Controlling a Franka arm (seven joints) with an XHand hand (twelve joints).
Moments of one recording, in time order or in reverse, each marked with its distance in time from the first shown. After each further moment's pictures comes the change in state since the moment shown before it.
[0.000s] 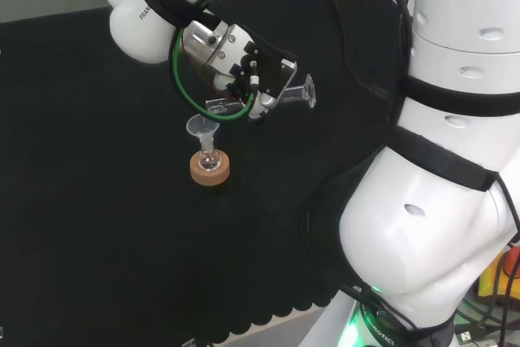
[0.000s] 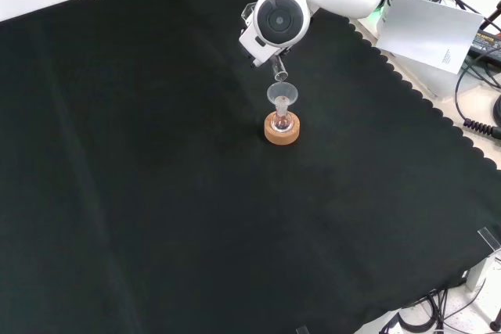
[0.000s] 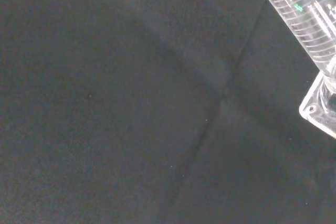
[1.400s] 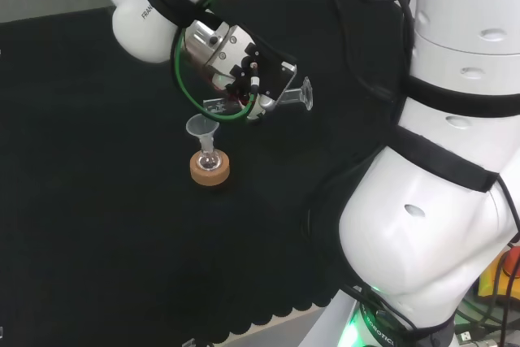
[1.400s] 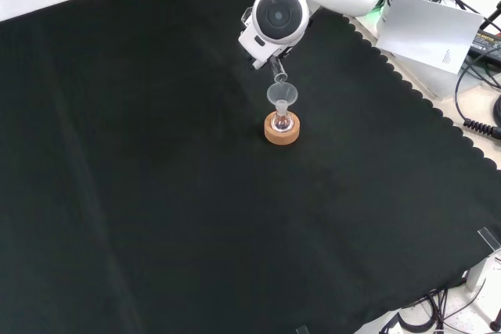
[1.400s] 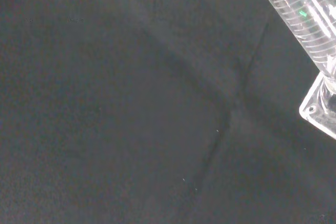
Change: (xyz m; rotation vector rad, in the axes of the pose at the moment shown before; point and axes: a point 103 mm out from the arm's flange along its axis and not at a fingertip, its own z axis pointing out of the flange) arm 0.003 0.005 0.001 -0.035 0.041 -0.011
